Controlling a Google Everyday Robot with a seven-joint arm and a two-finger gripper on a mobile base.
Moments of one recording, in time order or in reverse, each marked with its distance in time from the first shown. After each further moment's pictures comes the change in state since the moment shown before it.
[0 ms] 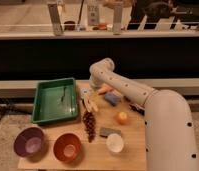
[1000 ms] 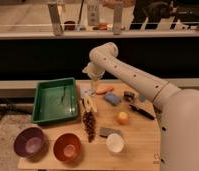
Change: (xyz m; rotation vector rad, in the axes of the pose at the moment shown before) arm -0.034 -0.017 -0.115 0.057 -0.013 -0.320
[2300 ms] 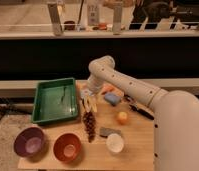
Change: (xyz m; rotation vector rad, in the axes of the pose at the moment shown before) arm -0.015 0.067 0.074 -0.151 -0.104 -0.416
